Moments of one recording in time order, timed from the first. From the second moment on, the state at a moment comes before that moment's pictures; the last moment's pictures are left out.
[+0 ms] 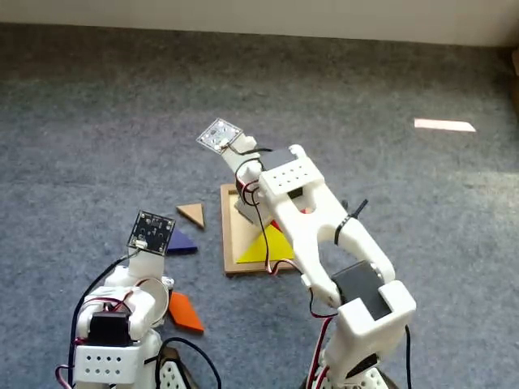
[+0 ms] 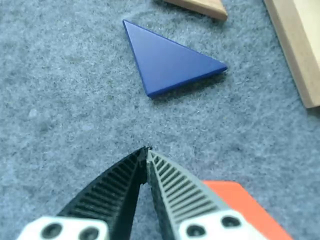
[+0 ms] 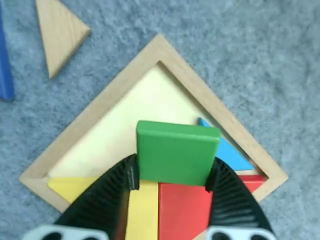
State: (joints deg) left arm -4.5 -101.4 96.0 76.4 -7.5; right arm -32.2 10.9 10.2 62.0 28.3
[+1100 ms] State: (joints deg) left arm -4.5 -101.4 96.0 76.4 -7.5; right arm -32.2 13.6 10.5 57.3 22.3
